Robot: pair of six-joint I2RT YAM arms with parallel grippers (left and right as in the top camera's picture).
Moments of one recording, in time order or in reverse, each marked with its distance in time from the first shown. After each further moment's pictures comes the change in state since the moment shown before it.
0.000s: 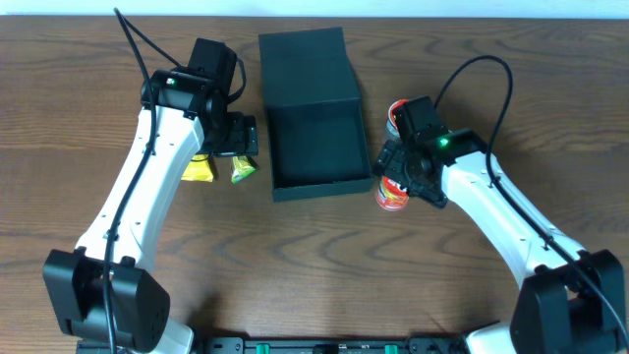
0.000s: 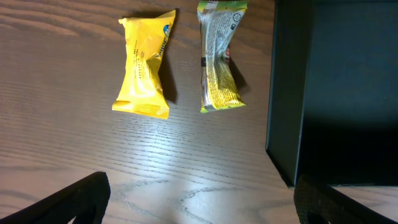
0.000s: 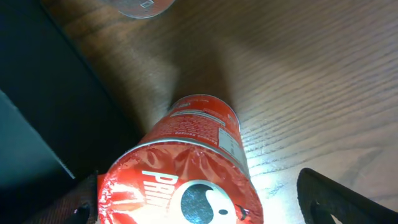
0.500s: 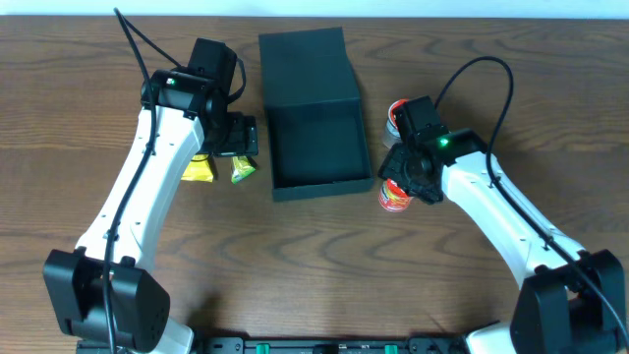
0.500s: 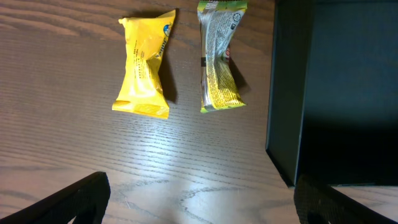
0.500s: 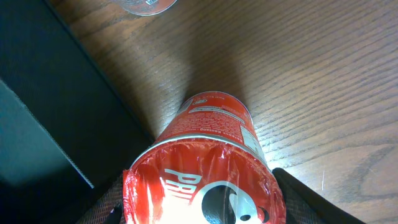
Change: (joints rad) left arm 0.000 0.000 0.000 0.000 0.000 0.000; right arm 0.000 0.000 0.000 0.005 -0.025 0.015
